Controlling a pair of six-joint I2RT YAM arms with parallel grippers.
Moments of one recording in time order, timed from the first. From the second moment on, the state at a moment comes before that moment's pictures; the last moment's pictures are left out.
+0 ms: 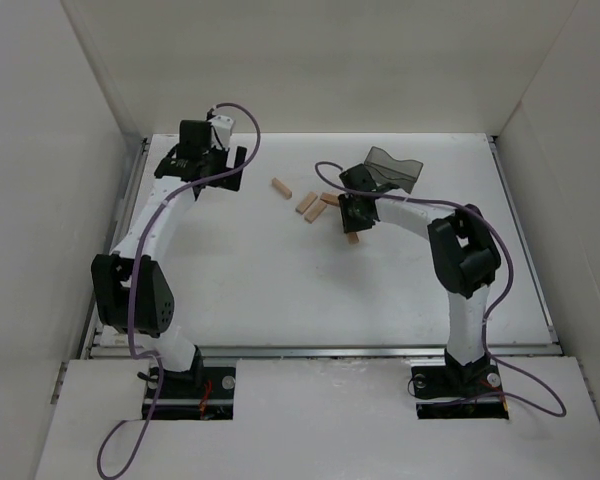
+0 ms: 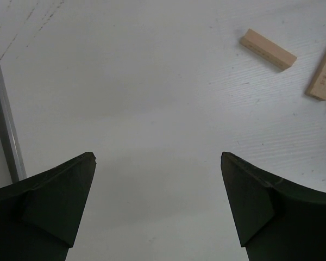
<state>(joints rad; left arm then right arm) -0.14 1.62 1.48 -0.55 -0.03 0.14 0.51 2.04 1.47 -0.48 0.12 0.25</state>
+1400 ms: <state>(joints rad) -0.59 2.14 1.79 -0.51 0.04 0.23 0.29 1.63 1.30 -0.46 0.22 0.44</state>
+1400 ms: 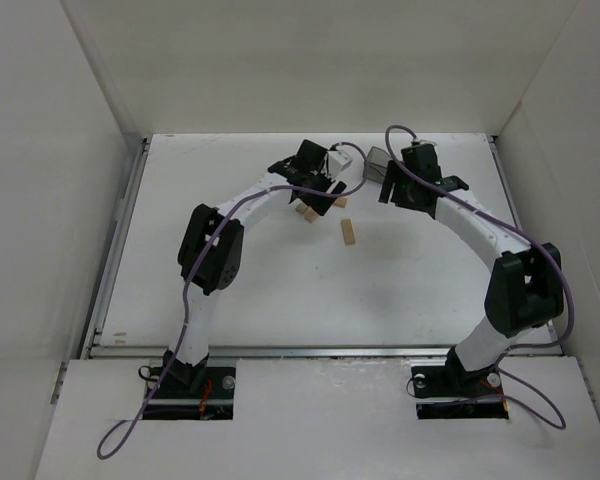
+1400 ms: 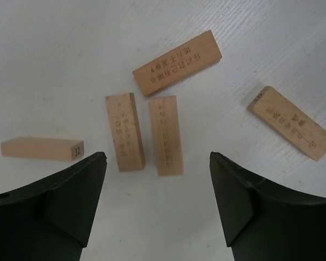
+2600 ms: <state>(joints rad) -0.59 2.35 1.95 -0.61 0.04 0.14 0.26 1.63 1.28 -0.46 0.17 0.37</state>
